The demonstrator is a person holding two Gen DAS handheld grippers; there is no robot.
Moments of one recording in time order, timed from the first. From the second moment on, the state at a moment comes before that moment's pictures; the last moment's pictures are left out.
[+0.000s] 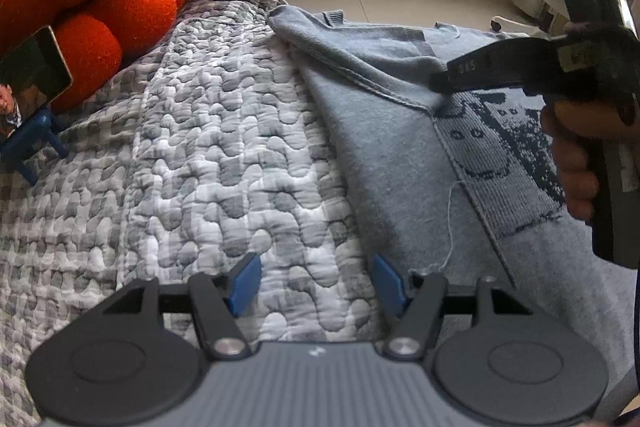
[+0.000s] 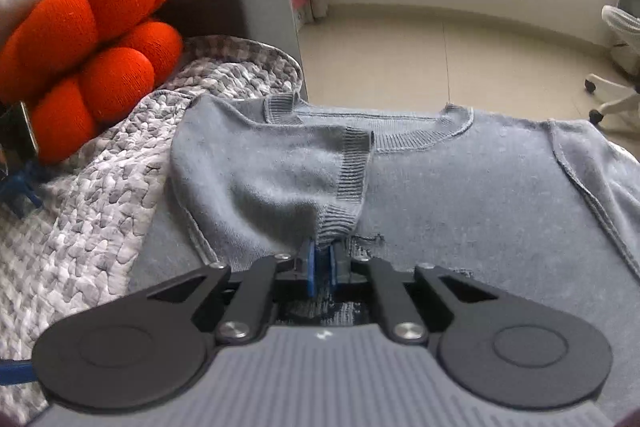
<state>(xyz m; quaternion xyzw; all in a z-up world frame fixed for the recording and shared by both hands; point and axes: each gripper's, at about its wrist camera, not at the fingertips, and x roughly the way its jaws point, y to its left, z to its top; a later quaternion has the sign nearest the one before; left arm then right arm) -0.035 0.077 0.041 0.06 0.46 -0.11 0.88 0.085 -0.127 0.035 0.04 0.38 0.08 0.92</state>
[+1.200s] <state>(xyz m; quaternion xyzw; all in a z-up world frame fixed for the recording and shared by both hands) -0.033 0.082 0.041 0.05 0.47 -0.09 0.88 0.072 -0.145 0.043 0.09 0.37 0.07 0.92</state>
